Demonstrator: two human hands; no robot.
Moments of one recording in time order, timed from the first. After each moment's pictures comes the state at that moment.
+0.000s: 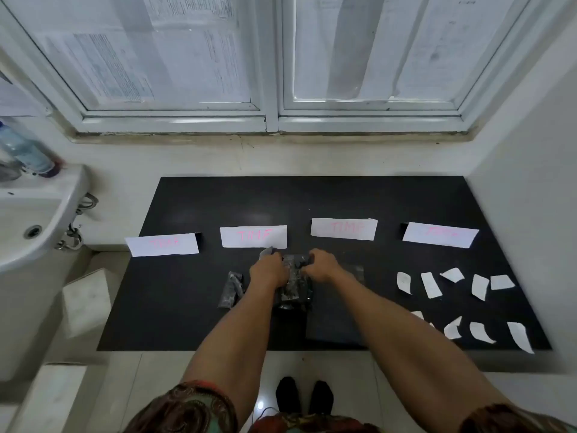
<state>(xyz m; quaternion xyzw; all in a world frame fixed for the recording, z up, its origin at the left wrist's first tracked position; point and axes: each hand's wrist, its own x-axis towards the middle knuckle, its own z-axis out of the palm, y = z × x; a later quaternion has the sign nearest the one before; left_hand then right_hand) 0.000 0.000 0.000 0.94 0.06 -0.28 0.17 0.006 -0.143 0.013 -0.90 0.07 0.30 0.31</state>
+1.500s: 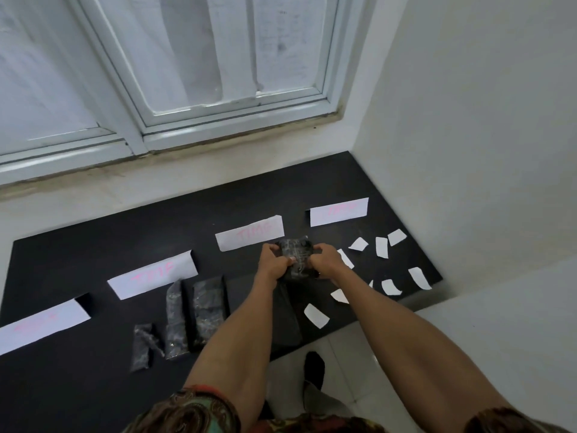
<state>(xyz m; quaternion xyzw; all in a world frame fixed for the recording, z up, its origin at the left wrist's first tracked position) 0.024 -0.211 -0.009 0.73 0.15 -0.31 0.59 -0.019 -0.346 0.004 -0.80 0.34 0.15 0.47</state>
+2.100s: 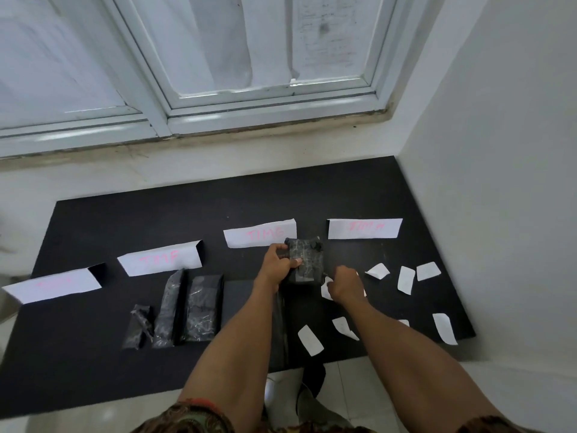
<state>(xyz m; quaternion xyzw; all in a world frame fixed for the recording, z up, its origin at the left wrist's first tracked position) 0.062 -0.247 -0.033 0.67 0.23 -0.28 0.65 0.013 -0.412 -0.059 -0.92 0.22 0.24 0.22</state>
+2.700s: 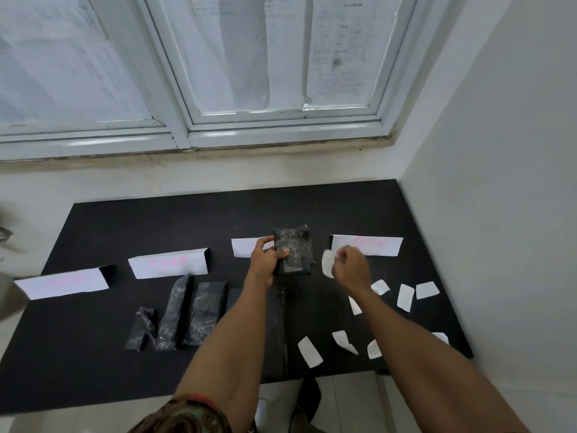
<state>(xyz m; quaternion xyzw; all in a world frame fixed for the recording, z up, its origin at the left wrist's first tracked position) 0.074 -0.223 0.002 0.55 0.27 -0.20 0.76 0.042 -0.418 -0.013 -0.92 0.18 0.02 0.36</state>
